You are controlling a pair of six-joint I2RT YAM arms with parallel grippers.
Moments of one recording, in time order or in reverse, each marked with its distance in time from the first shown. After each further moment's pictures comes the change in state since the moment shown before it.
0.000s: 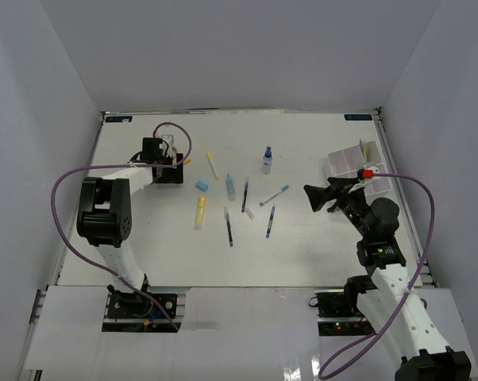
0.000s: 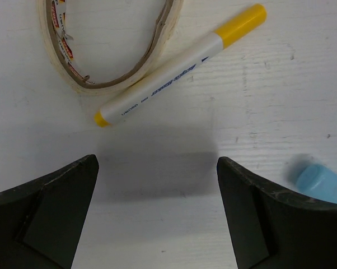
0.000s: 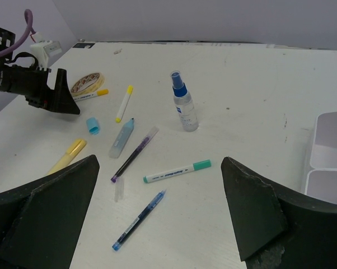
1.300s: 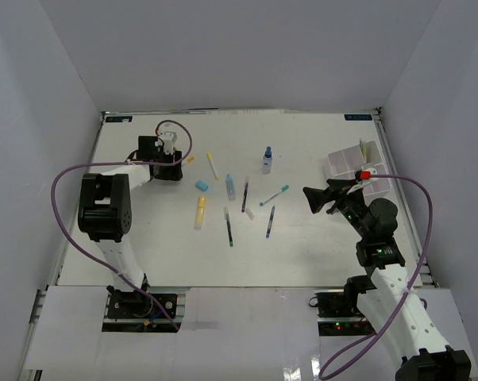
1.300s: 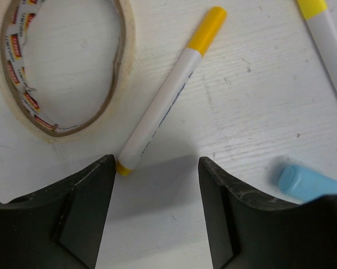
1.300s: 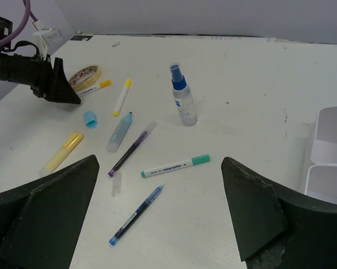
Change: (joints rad) left arm 0.041 0.072 0.040 0.068 0.186 0.115; right arm 0.008 0.001 -0.014 -0.005 -0.003 -0.018
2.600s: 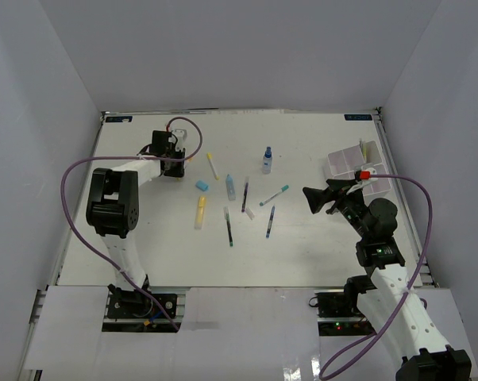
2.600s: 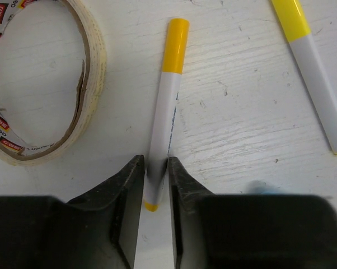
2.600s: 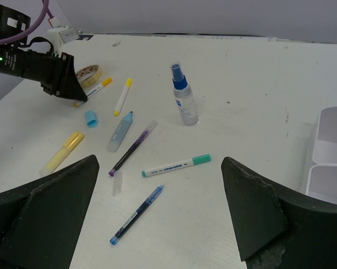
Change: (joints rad) left arm -0.089 0.056 0.101 -0.090 -0.093 -0.060; right arm 0.004 0.002 0.000 0.000 0.000 0.000
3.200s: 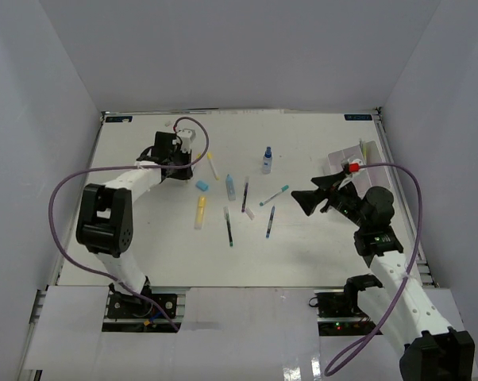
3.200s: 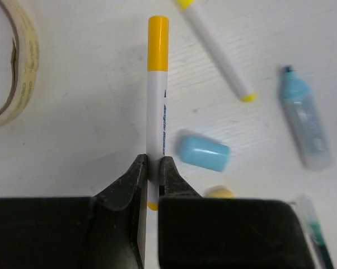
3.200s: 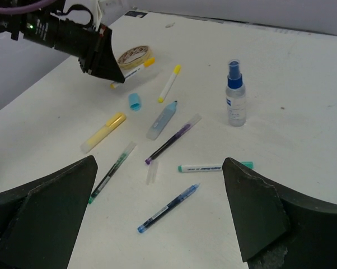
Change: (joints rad) left arm -0.063 -0.154 -0.083 -0.051 0.054 -0.007; right arm 0.013 0.097 0.047 0.033 -0.202 -0.002
